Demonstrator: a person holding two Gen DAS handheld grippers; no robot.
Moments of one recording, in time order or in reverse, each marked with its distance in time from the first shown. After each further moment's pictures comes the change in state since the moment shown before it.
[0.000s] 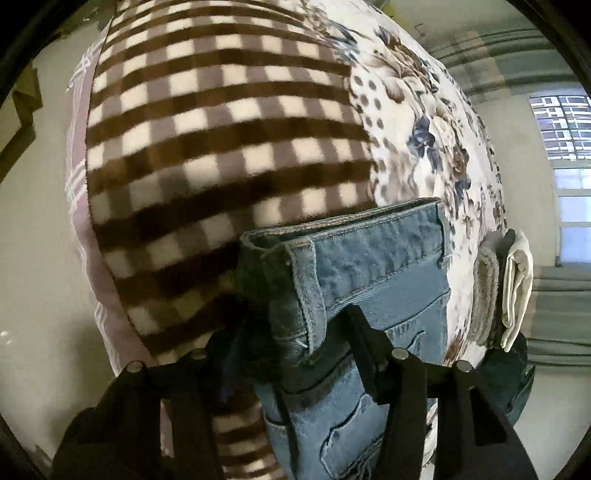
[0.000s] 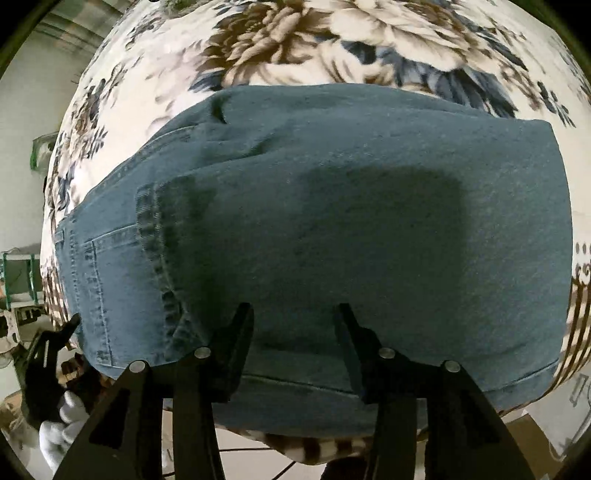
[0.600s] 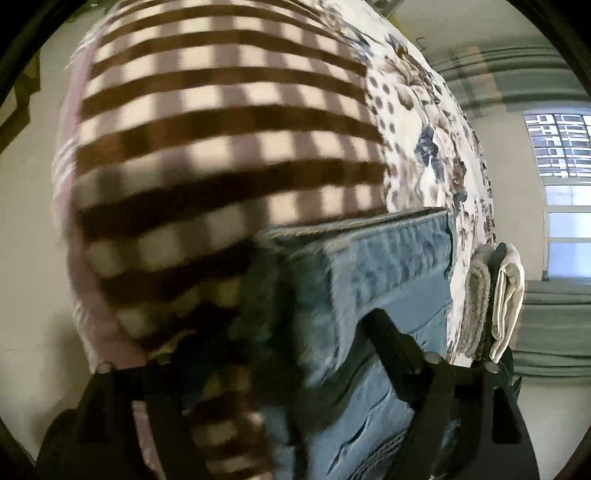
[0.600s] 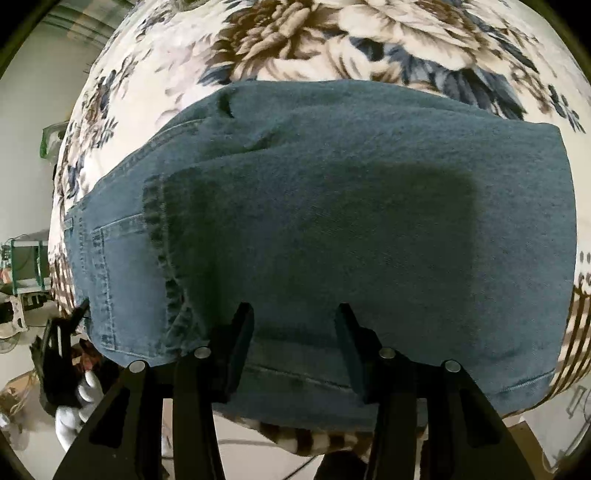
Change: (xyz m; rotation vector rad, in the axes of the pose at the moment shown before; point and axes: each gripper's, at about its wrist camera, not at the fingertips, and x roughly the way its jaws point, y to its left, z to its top) left arm 0.013 0.012 0.002 -0.046 -0.038 -0.063; right arm 0.005 0.007 0.002 -0.031 0.031 0.029
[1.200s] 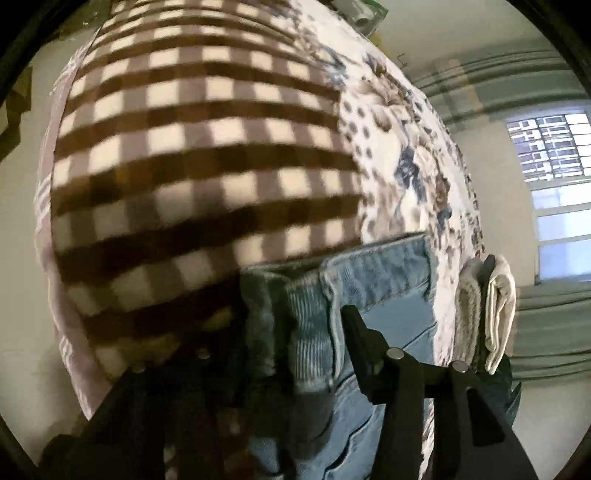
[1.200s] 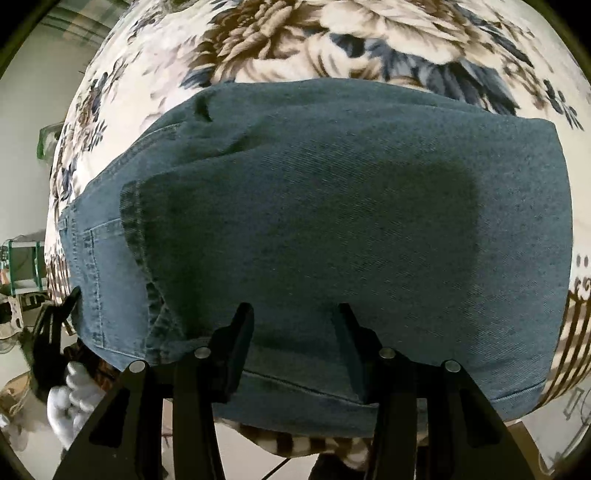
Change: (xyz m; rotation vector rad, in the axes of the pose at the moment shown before) left arm -0.006 -0.010 0.006 0.051 -0.118 -0.048; right arm 0.002 -0.015 0.003 0.003 0.006 -0.004
